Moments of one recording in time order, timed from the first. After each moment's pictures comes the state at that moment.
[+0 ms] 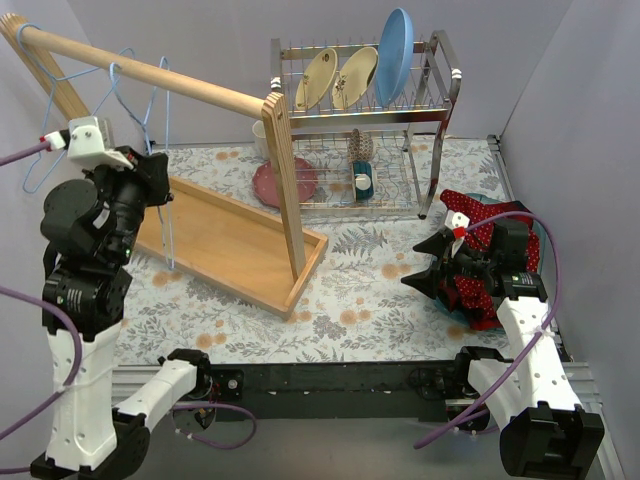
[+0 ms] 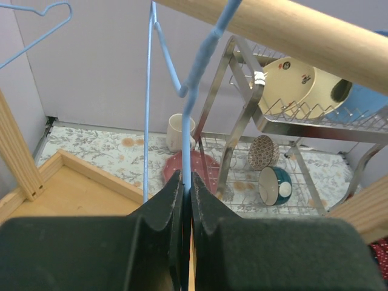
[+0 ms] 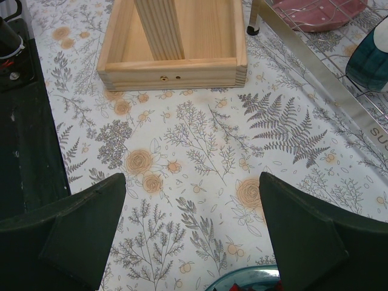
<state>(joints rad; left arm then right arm) -0.18 0.92 1.61 -0.64 -0.14 -0.22 -0.04 0.83 0.66 -0.48 -1.17 -0.53</state>
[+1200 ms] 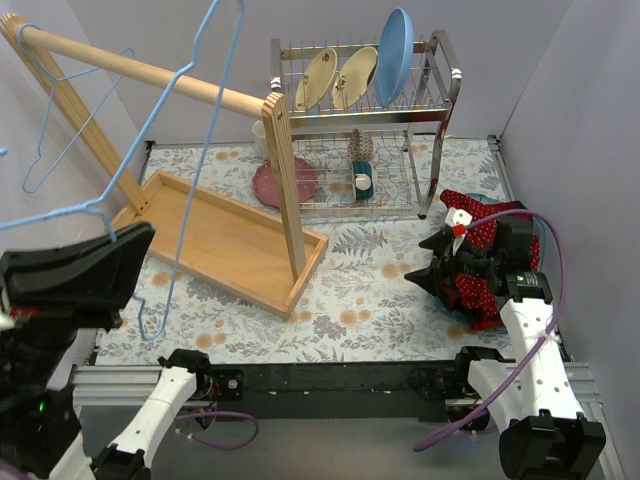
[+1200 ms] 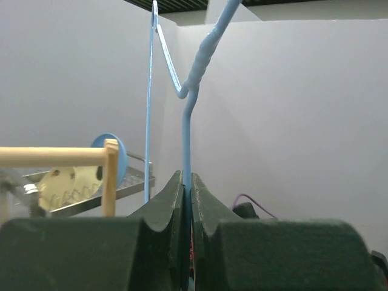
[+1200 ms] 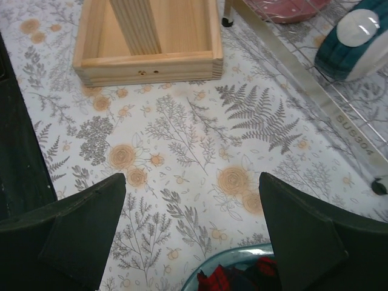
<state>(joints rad) -0.19 0.59 1.72 -0.38 0.46 -0.57 -0.04 0.81 0.69 -0.54 -1.10 -0.55</state>
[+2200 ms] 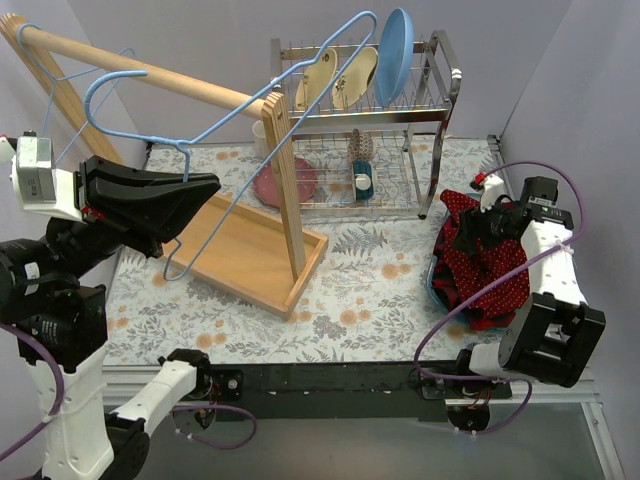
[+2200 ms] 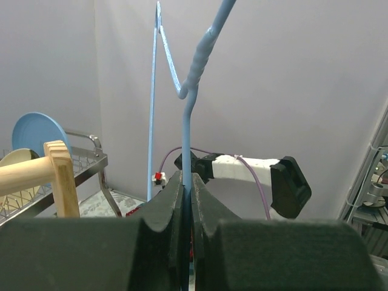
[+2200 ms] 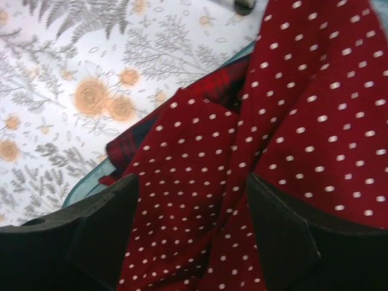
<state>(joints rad) -0.19 0.87 1.71 -0.10 0.83 -0.68 -0.29 1.34 1.08 -0.81 -0.65 -0.63</state>
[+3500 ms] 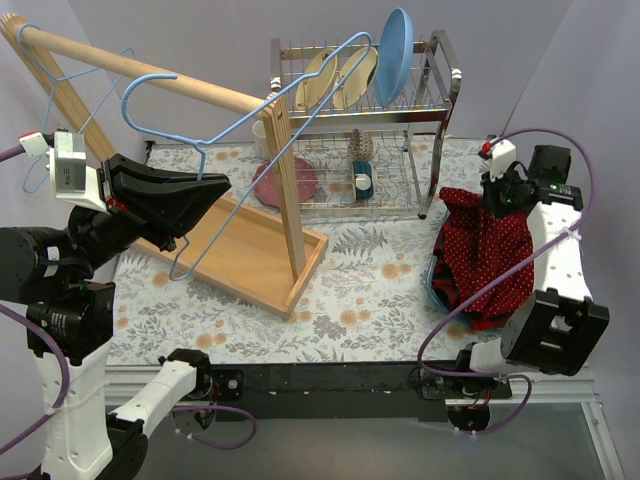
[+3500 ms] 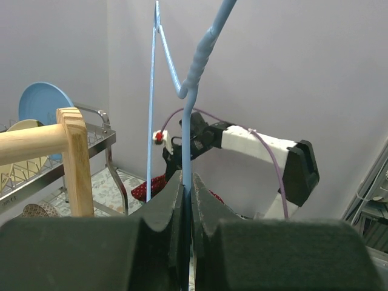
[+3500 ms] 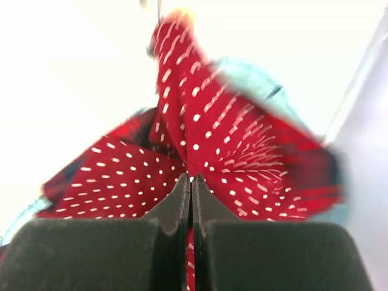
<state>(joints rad) -0.21 0.86 1.64 -0.18 0.81 -0.60 -0.25 1.43 1.27 -0.73 -0.44 -0.63</state>
